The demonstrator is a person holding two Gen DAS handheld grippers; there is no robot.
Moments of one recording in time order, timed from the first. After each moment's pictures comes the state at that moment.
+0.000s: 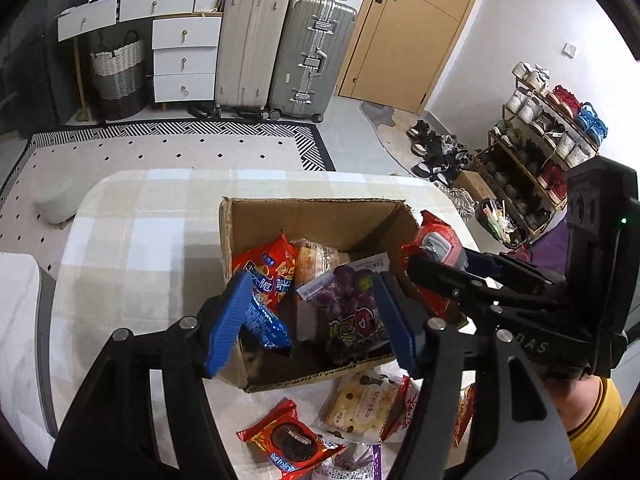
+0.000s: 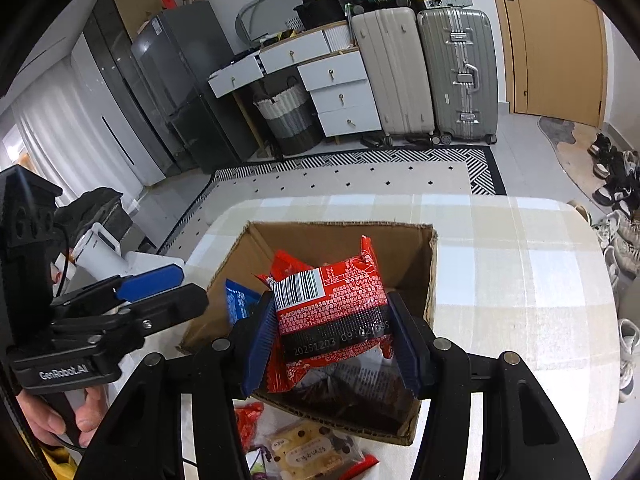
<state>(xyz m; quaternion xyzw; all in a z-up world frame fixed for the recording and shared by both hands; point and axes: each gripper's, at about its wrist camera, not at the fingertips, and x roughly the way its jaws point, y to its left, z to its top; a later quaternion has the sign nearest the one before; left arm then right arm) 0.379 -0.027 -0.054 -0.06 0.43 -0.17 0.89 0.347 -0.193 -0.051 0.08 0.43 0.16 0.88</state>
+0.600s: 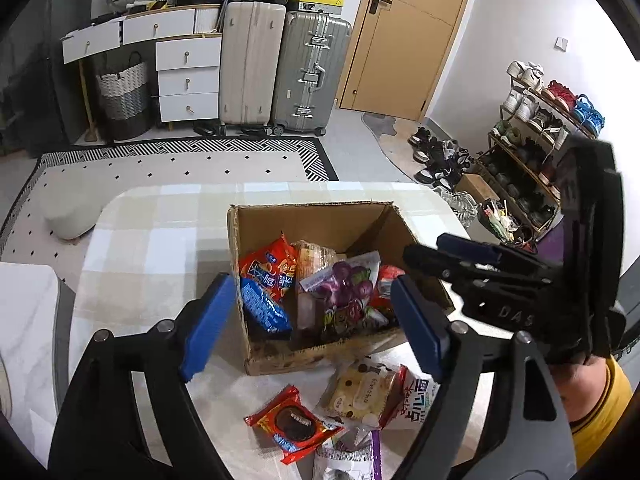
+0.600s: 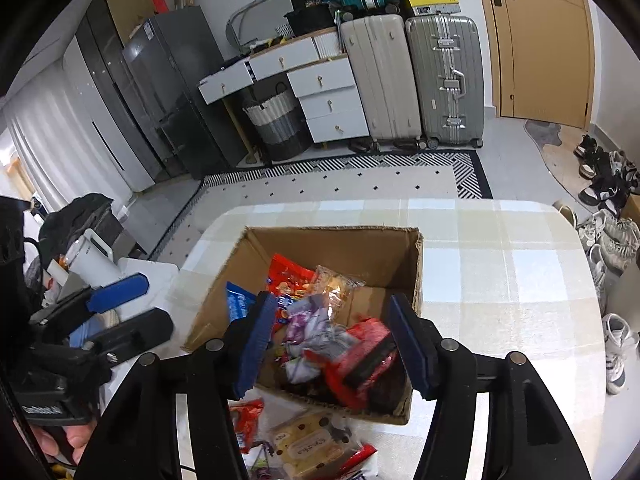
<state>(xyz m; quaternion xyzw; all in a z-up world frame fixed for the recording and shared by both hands) 0.329 -0.026 -0.015 -0.04 0.40 -0.16 0.90 0.331 -0.194 -0.029 0.09 0.42 0.14 0.89</state>
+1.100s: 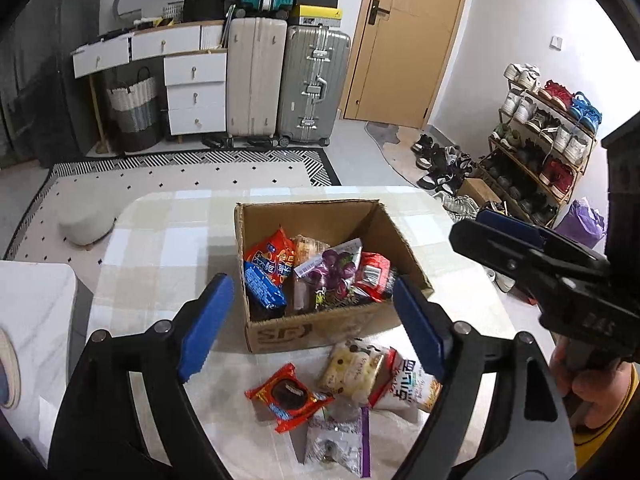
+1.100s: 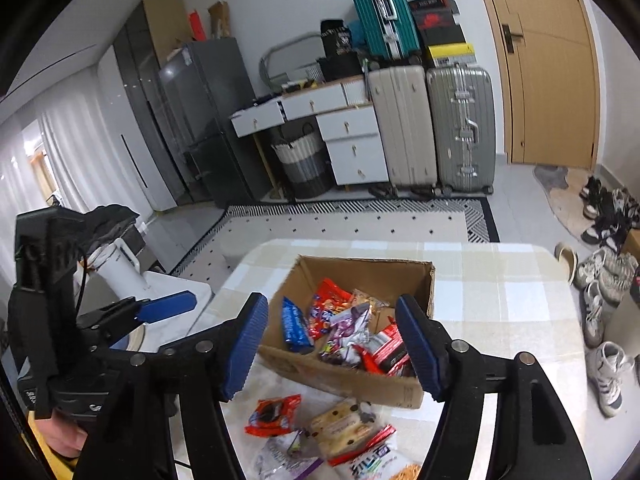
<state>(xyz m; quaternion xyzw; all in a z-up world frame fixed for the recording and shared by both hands) 0.259 -0.028 0.024 -0.02 0.38 -0.15 0.92 0.244 -0.184 0.041 0.07 0.34 0.17 0.92</state>
